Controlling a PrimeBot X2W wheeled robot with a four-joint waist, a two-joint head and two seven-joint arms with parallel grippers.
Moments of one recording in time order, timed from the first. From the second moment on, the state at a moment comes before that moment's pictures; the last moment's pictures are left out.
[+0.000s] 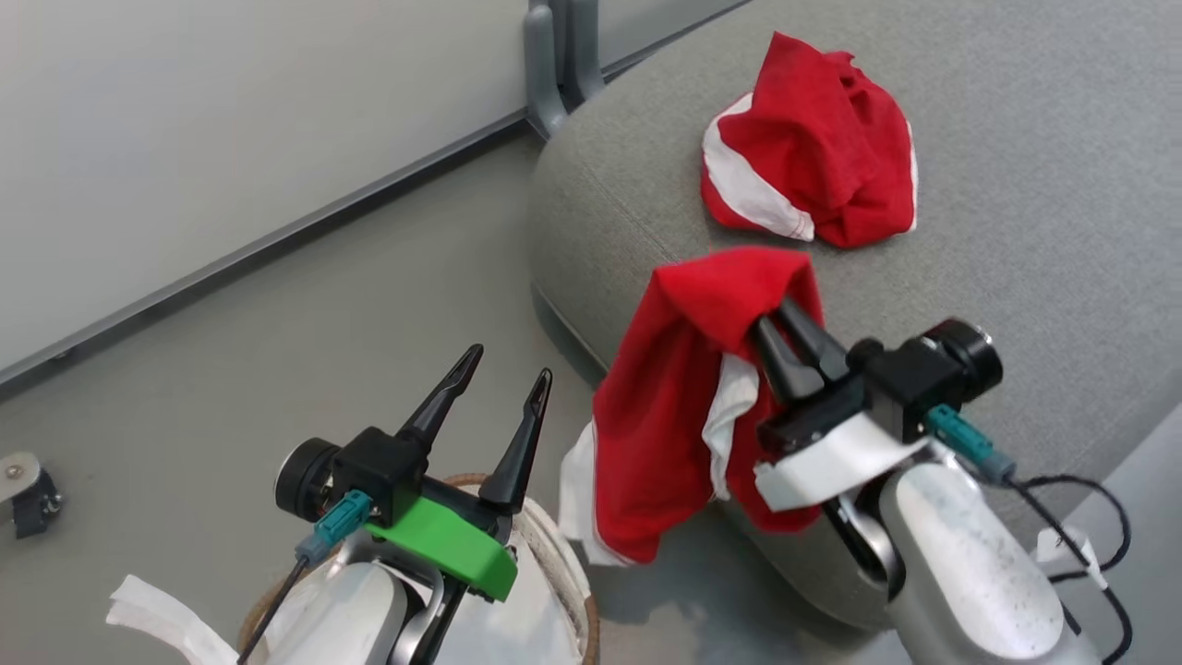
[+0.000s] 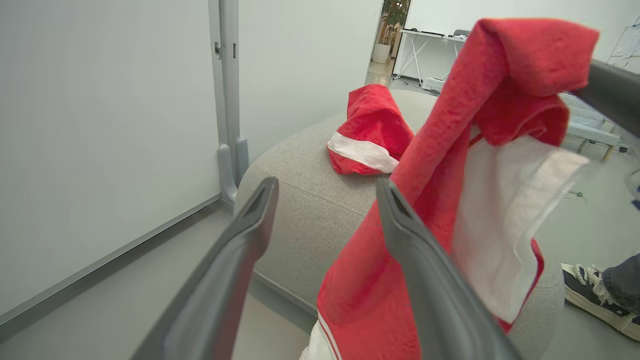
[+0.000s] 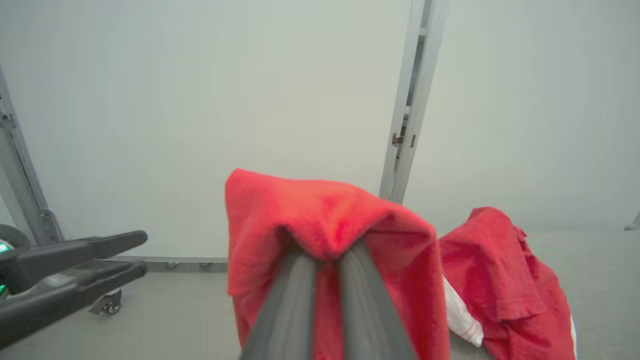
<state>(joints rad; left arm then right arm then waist) -0.29 0.19 -0.54 0.25 -0.41 -0.13 -0.26 -0.35 -0.05 0.32 0.13 0.13 0.13 -0.26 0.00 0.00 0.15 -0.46</state>
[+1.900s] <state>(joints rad) -0.47 0.35 -0.59 0.20 -0.44 -0.13 -0.26 -0.84 -0.17 -0.50 0.72 -0.37 0.13 -0.26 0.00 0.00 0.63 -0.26</state>
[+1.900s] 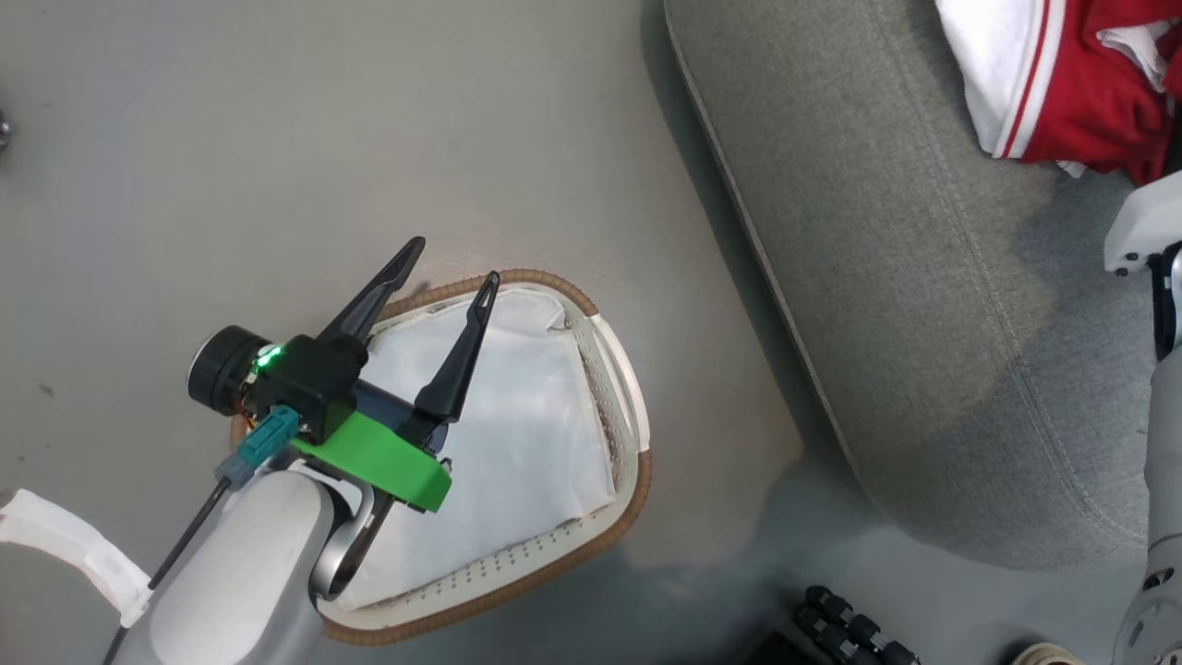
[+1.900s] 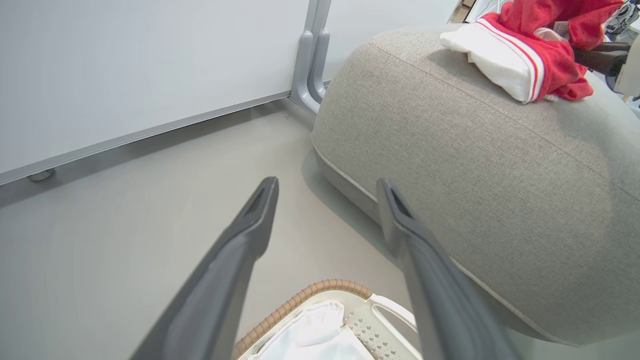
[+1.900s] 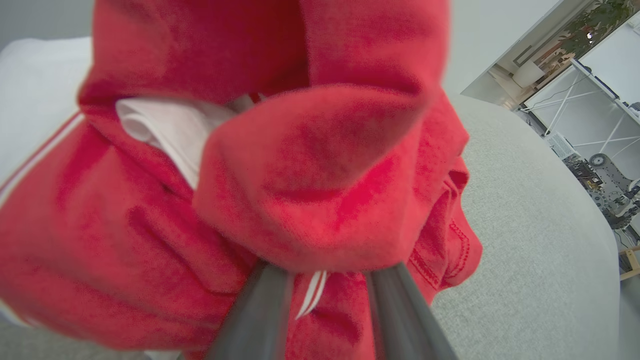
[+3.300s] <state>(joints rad) -0.14 0.10 -0.04 0.32 -0.26 -0.13 -0.26 -0.33 -0.05 -0.02 0.37 0.03 0.13 -0.26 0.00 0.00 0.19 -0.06</state>
